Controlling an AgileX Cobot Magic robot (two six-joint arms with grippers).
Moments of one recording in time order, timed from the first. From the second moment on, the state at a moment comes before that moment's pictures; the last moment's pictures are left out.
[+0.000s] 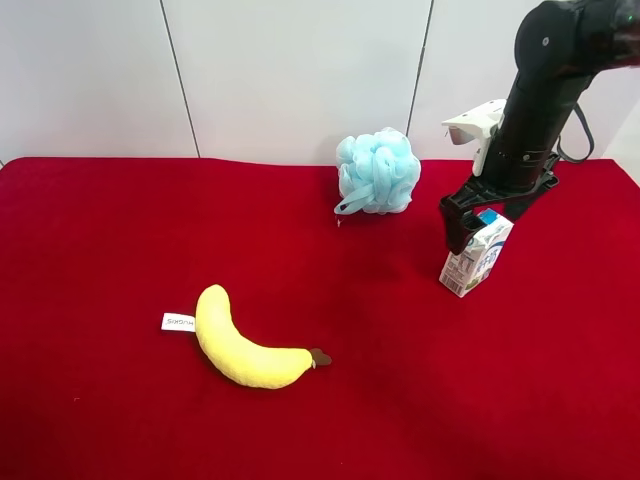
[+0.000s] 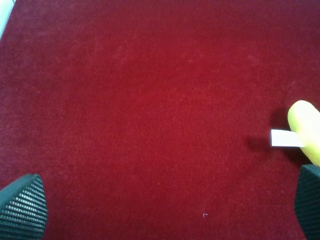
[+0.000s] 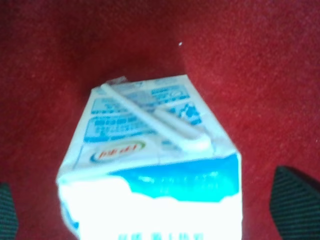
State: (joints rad) left arm 0.04 -0.01 -0.51 -0.05 1.06 0.03; right arm 0.21 1.86 -1.29 -0.04 0.98 -0.33
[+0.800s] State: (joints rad) left arm 0.04 -0.01 -0.51 -0.05 1.06 0.03; right arm 0.21 1.92 -1.29 -0.05 0.96 -0.36
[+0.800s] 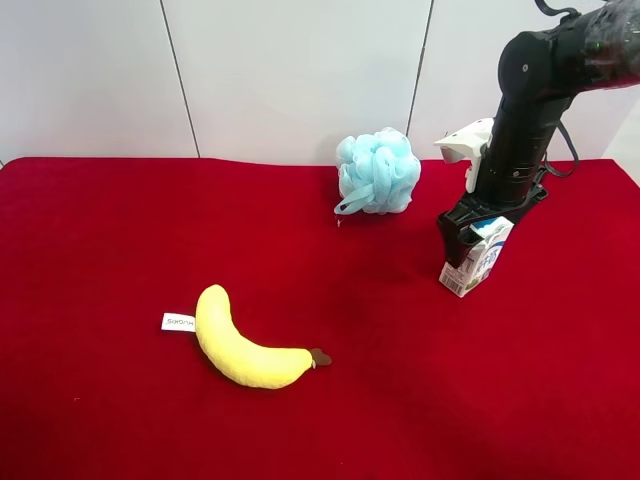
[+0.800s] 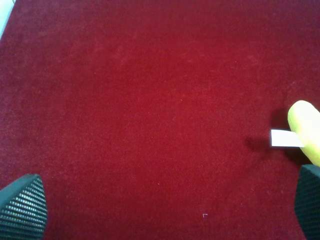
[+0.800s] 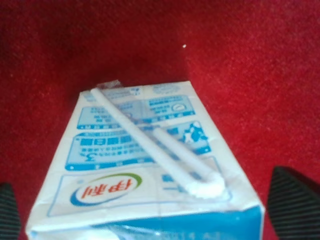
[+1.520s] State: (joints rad) left arm 0.04 -0.01 -0.51 -0.05 1.06 0.03; right arm 0.21 1.90 -1.29 -0.05 0.97 -0.39
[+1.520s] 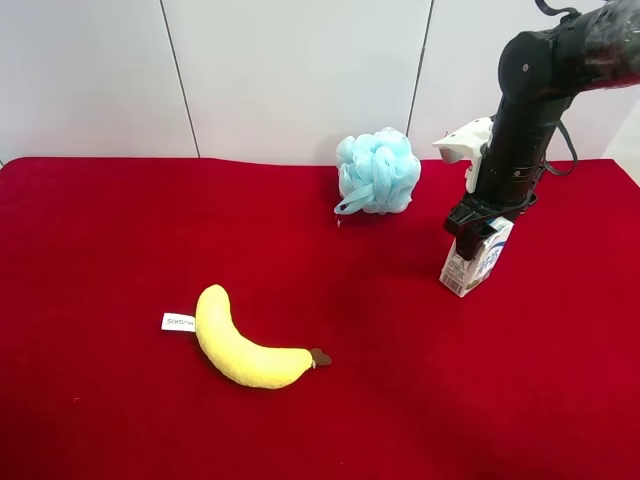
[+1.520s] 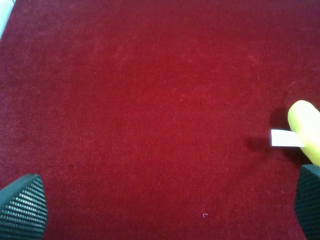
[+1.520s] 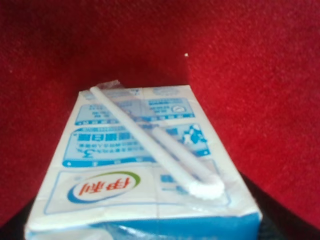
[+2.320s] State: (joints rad) left arm 0.04 -0.01 -0.51 -0.05 1.06 0.03; right arm 0.21 1.60 -1.29 0.16 1.15 -0.36
